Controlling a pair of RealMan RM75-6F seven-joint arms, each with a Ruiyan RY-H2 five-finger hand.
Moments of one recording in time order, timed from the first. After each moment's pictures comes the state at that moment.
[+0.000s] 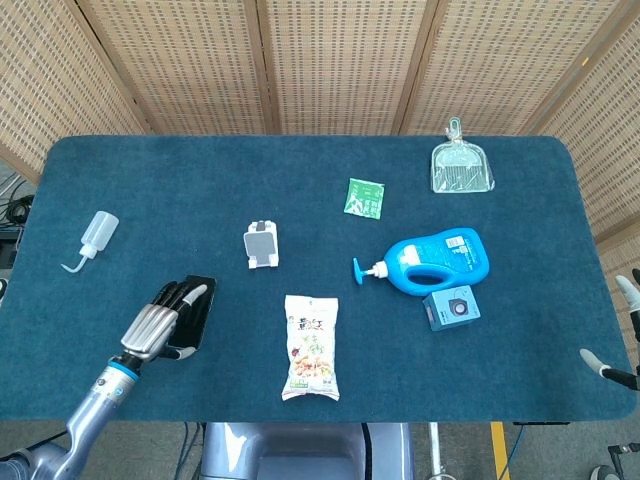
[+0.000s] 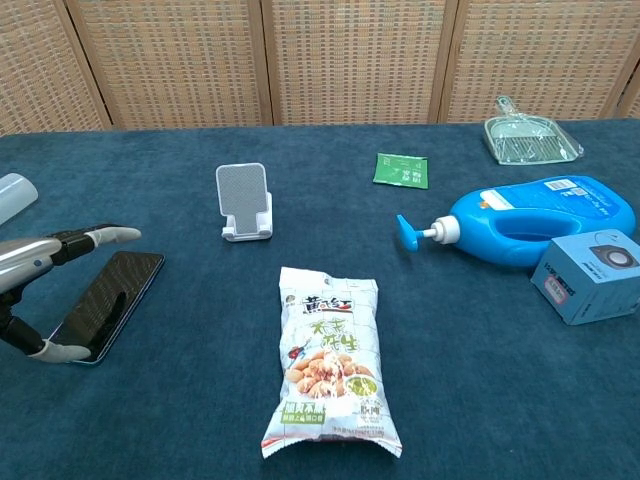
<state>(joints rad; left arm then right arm) -0.41 -1.53 0.02 -1.28 1.56 1.14 -0.09 0.02 -1.00 0.11 -1.59 -1.49 1.58 0.21</state>
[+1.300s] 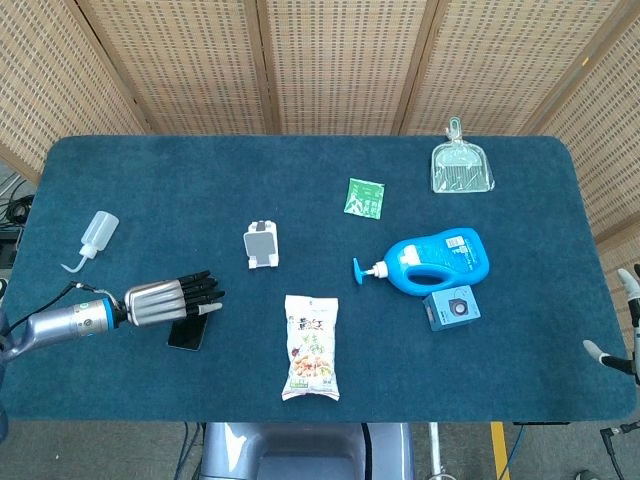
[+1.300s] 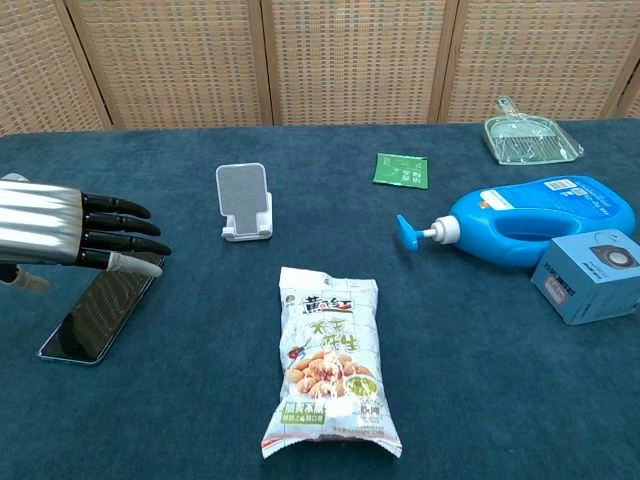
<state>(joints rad) -0.76 -1.65 0.33 -0.20 2.20 1.46 -0.29 0.07 -1.03 0.15 -1.58 -1.34 1.44 0.10</state>
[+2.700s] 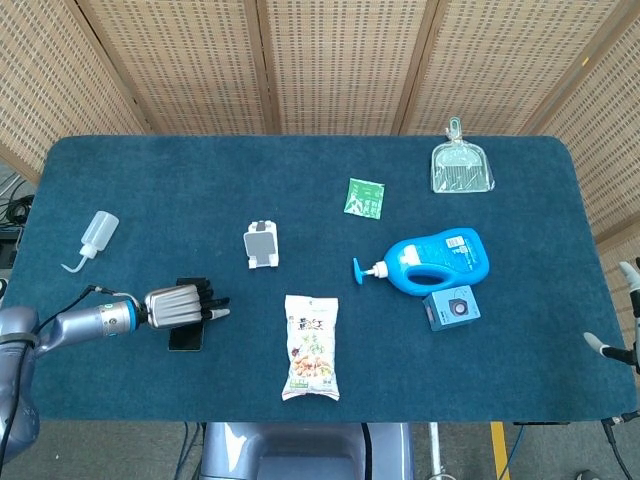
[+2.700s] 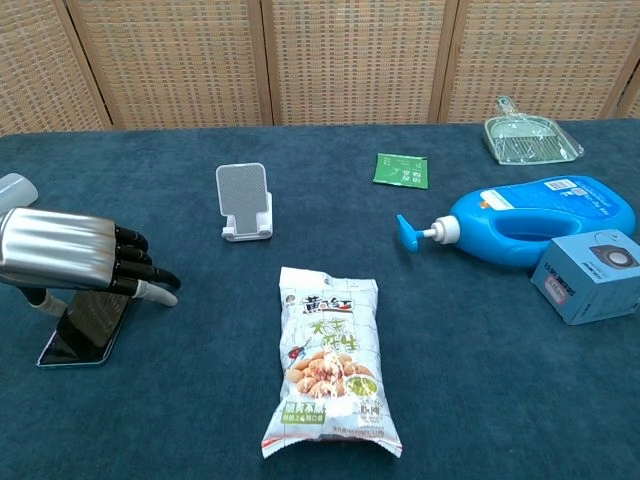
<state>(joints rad) -0.79 -1.74 0.46 -0.13 2.12 1.37 -0.37 0.09 -1.03 0.18 -1.57 -1.29 1.39 0.12</state>
